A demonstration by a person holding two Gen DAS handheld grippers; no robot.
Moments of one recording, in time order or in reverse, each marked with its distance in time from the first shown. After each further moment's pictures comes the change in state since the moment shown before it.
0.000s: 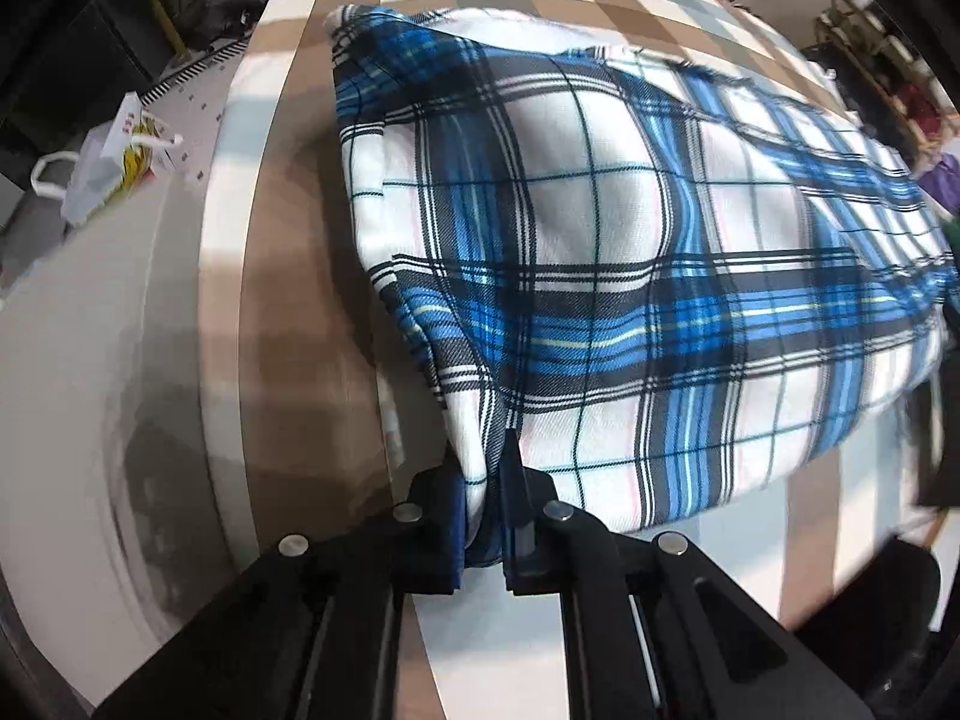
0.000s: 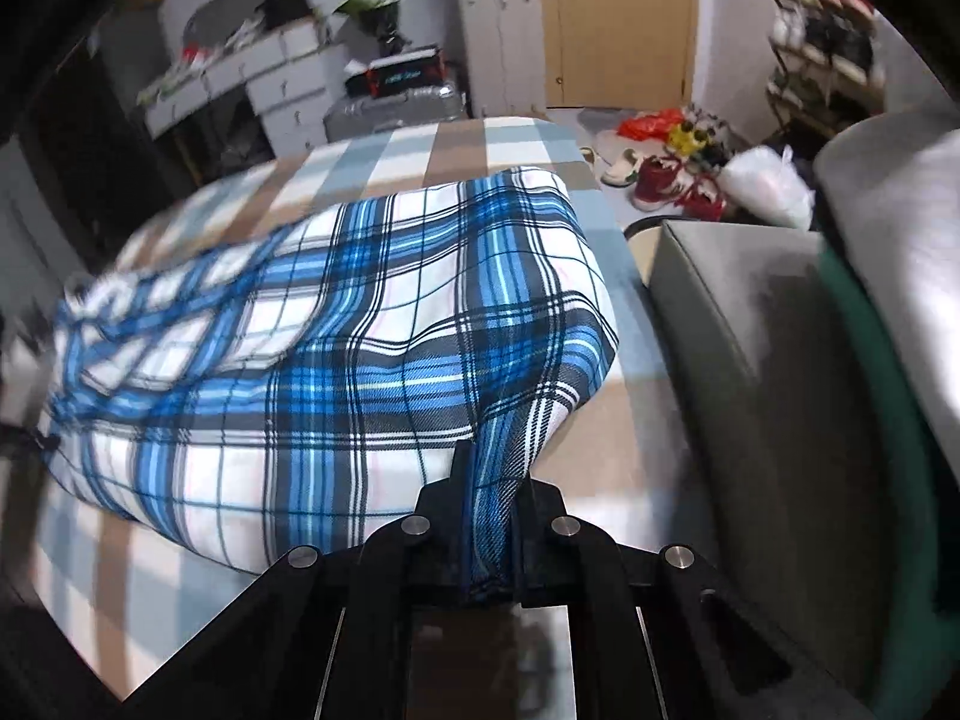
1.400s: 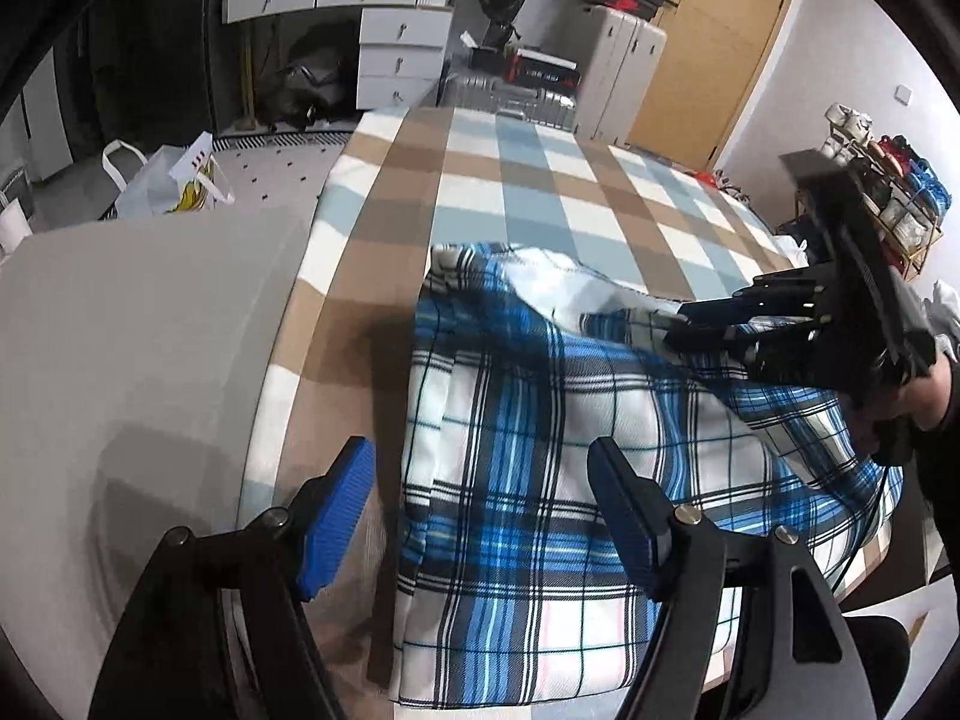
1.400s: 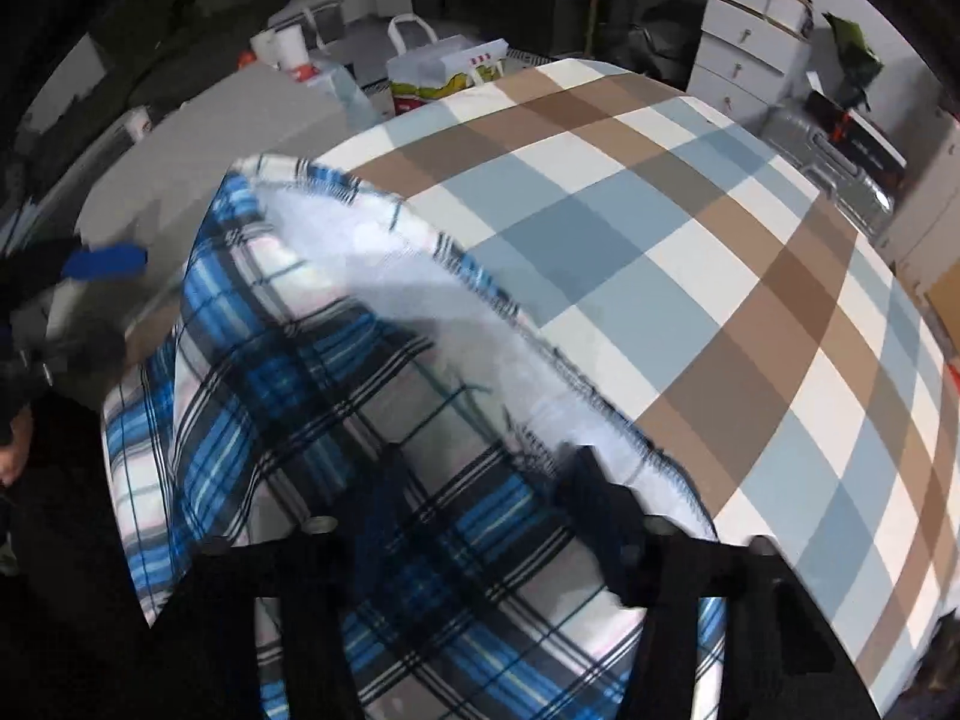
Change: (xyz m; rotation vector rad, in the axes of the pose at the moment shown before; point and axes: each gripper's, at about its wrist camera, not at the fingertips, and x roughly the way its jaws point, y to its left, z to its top) left arm -0.053 0.020 -0.056 -0.193 -0.441 -0.073; right arm 0.055 0.308 0.055 -0.780 0.171 0.430
